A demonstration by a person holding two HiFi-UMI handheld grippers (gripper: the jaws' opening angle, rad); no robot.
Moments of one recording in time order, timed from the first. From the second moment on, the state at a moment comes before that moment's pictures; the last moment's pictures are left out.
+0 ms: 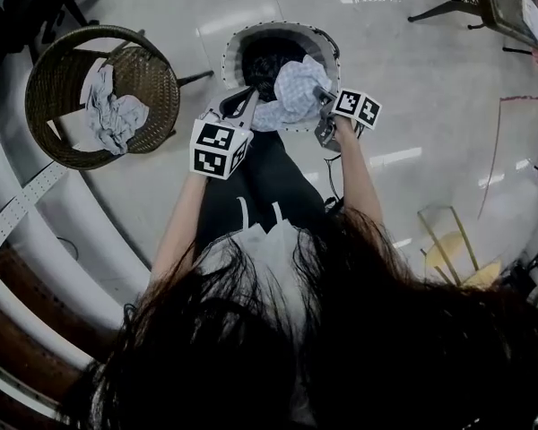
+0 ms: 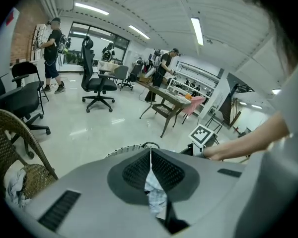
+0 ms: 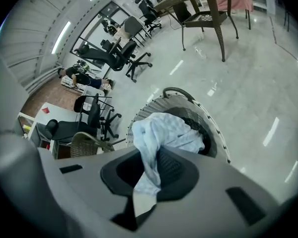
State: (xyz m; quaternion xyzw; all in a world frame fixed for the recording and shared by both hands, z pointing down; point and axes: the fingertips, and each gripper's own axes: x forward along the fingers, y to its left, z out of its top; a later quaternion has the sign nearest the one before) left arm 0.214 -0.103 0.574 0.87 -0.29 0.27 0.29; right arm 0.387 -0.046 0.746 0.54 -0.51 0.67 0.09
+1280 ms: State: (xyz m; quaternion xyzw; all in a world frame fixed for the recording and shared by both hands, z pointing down) left arm 0.186 -0.095 0.639 0.84 -0.31 0.31 0.31; right arm 0.372 -0.044 0.808 0.52 -0.55 0.62 0.16
